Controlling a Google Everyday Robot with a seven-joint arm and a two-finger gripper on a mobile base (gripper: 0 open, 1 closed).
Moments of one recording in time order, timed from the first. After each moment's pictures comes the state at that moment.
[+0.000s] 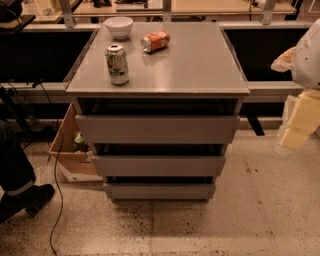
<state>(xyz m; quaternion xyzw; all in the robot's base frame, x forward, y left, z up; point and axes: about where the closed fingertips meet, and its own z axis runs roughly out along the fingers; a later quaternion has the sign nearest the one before) 0.438 -0.217 0.977 -0.60 0.78 -0.03 0.16</state>
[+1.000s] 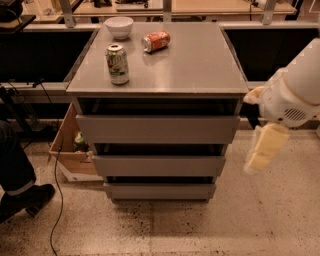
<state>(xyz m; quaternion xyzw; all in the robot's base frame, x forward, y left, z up) 0.456 -0.195 0.894 -0.61 0.77 0.03 0.17</state>
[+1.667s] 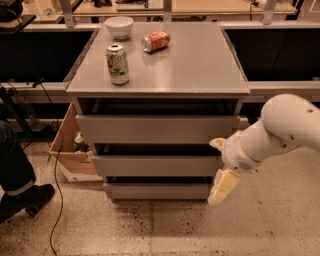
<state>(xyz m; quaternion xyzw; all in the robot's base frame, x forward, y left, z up) 0.481 -0.153 0.716 -0.61 0.75 0.14 0.21</state>
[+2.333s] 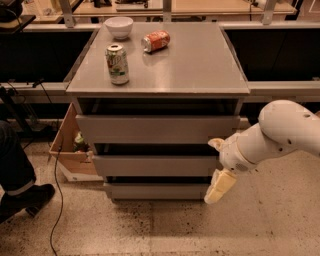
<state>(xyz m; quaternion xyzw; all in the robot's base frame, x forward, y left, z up) 0.491 -0.145 0.703 -0.61 0.75 0.14 0.23</state>
